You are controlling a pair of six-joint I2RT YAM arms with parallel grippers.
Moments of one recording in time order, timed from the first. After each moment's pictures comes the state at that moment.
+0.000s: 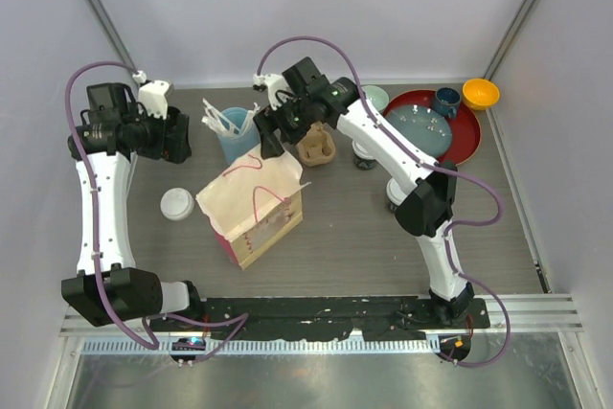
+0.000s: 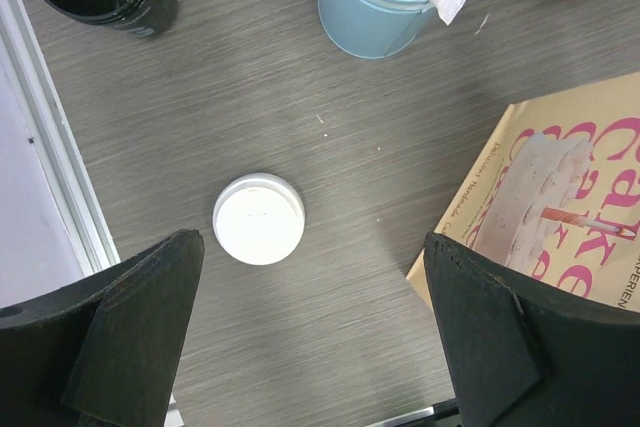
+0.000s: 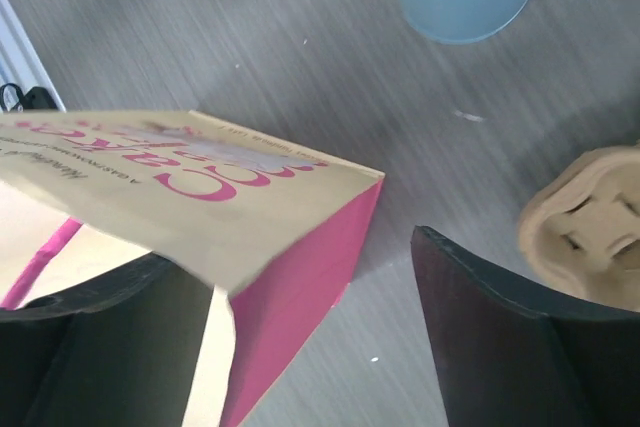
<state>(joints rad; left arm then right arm) 0.21 1.32 1.53 -1.05 0.35 0.37 0.73 2.15 2.32 -1.01 -0.42 -0.02</state>
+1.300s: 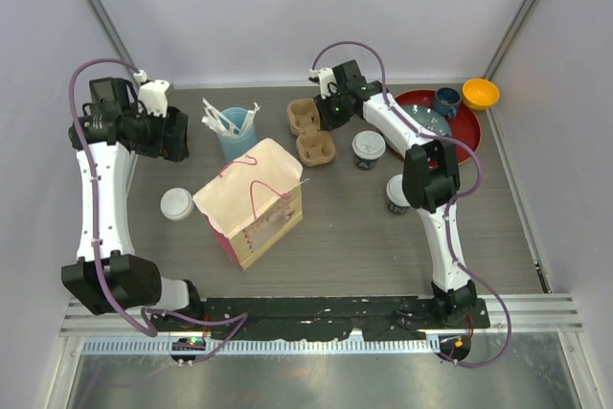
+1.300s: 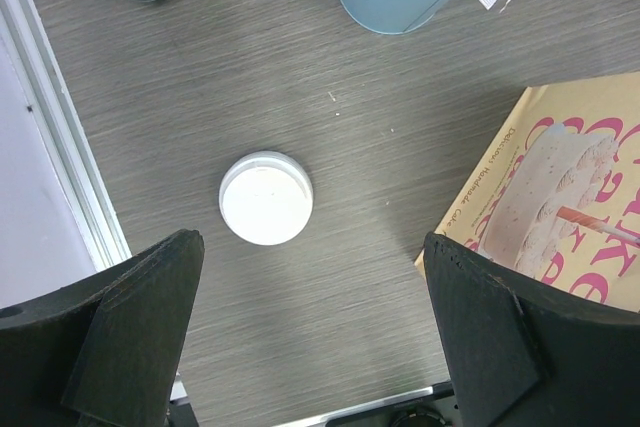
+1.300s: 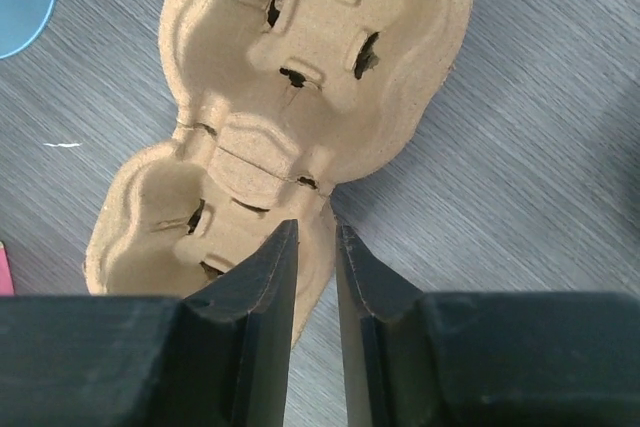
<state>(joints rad) 0.21 1.39 1.59 -1.11 0.30 0.37 0.42 2.32 2.12 -0.66 -0.26 -0.16</state>
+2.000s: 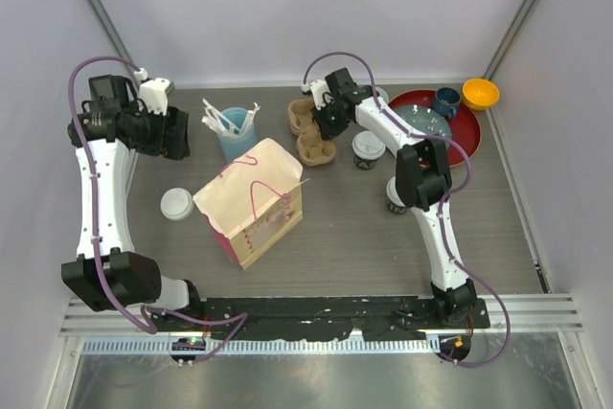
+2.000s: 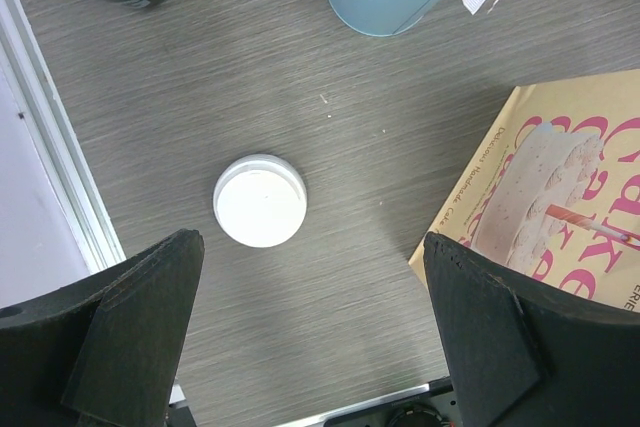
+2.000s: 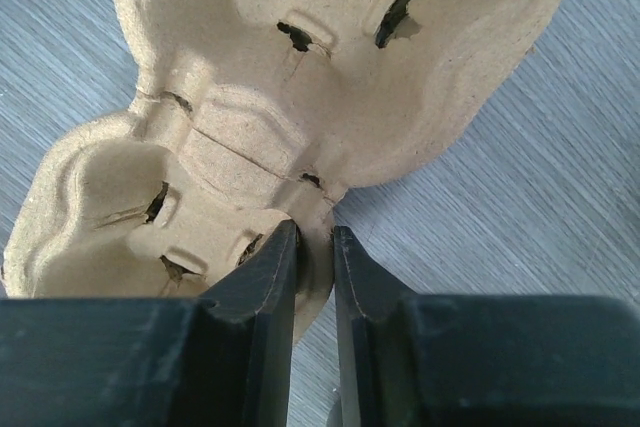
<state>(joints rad) 0.21 1.40 1.62 -1.13 0.32 0.37 0.45 2.39 2.16 -0.73 -0.21 -0.29</state>
